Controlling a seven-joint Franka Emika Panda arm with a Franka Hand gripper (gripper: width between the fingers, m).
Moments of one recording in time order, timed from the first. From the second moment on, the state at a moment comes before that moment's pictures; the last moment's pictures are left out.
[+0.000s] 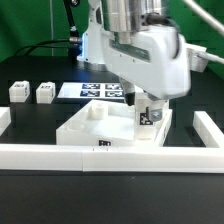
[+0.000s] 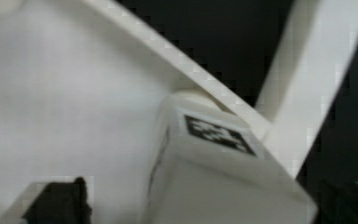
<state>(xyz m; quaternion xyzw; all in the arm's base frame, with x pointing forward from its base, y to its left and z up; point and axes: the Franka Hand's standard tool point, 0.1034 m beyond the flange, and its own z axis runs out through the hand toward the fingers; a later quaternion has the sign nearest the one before) 0.620 0.031 0.071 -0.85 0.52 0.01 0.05</state>
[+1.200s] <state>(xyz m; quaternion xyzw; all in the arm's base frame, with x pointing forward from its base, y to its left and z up) 0.618 0.041 0.069 -1.00 0.01 -0.01 0.01</state>
